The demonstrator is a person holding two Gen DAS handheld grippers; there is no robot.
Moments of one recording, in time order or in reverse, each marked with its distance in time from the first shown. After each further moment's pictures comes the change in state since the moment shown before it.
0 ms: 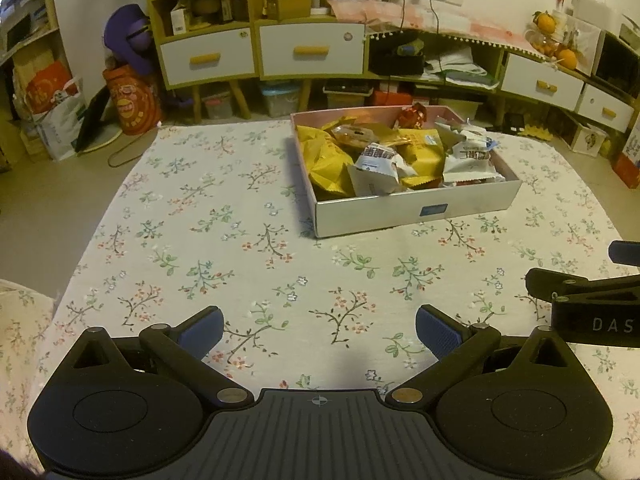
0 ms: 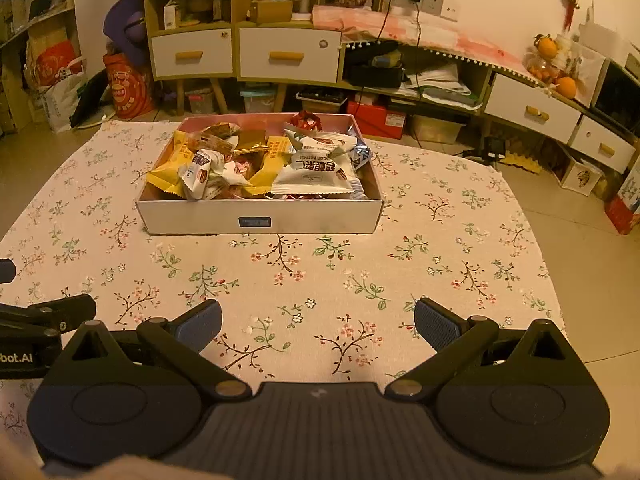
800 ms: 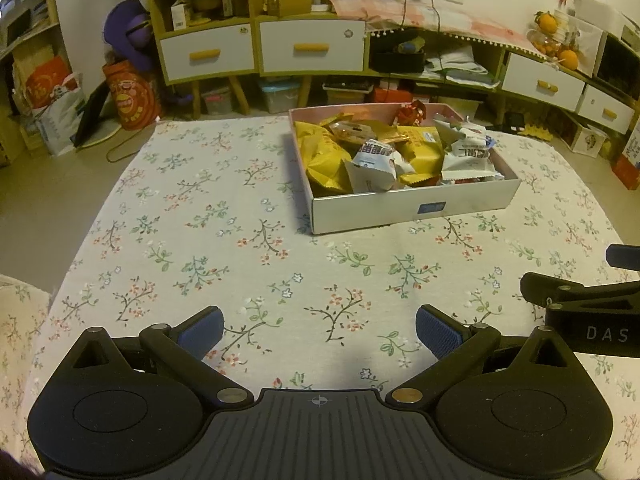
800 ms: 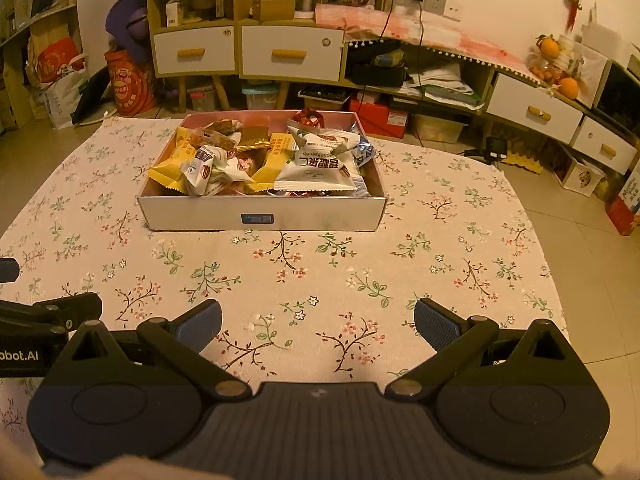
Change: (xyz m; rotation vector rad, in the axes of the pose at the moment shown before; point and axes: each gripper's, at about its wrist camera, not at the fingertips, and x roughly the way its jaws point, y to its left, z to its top) left arm 0.002 -0.001 0.000 -0.012 0.010 -0.004; right arm 0.001 0.003 0.000 -0.007 0.005 -0.001
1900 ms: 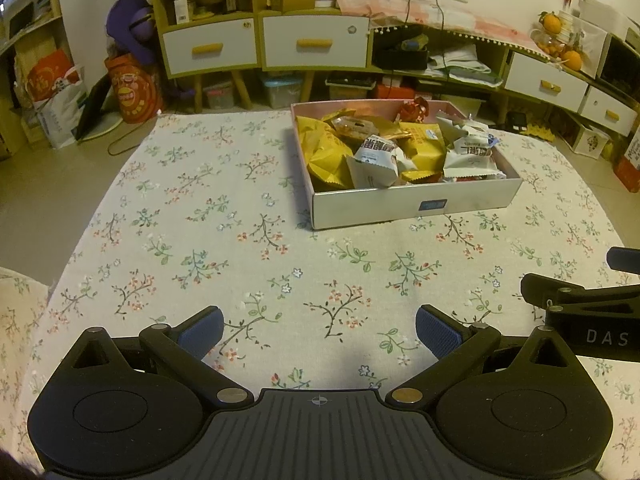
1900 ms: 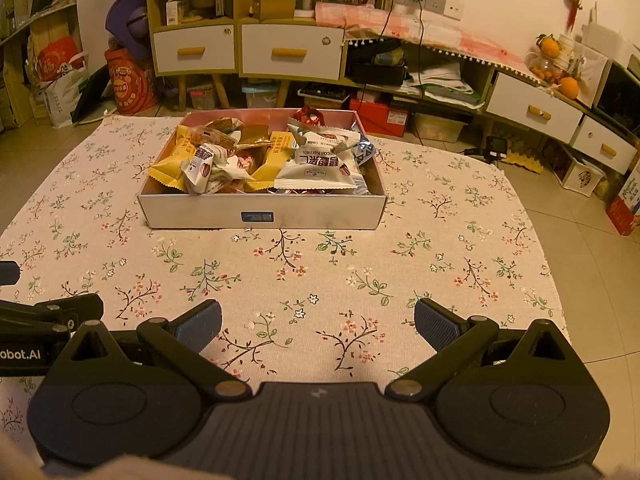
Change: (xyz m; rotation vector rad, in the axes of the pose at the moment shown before) left arm 0.002 0.000 -0.001 -0.011 0.011 0.000; right arm 0.000 0.000 0.000 0.000 0.000 0.000
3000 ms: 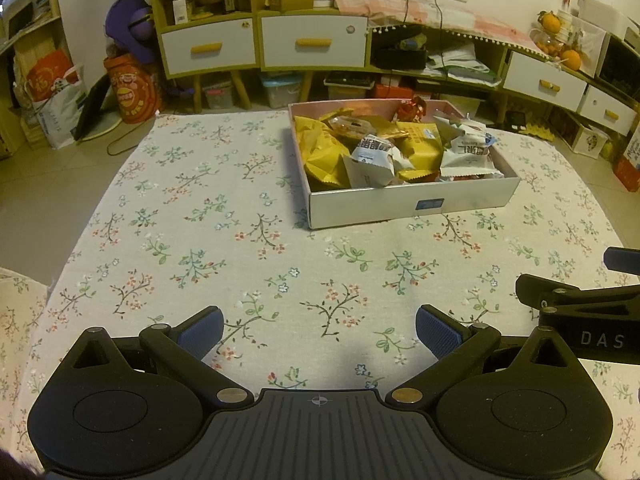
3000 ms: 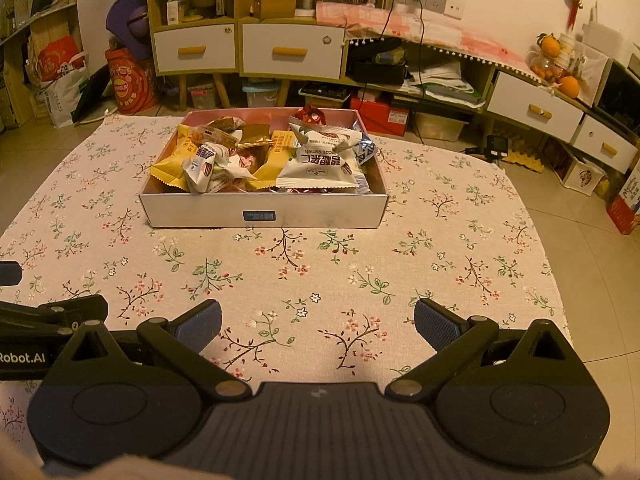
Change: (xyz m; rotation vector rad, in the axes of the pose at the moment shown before) left arm 0.001 -0.004 -0.002 0.000 0.000 -0.001; right arm 0.001 0.001 -0.001 0.000 0.003 0.001
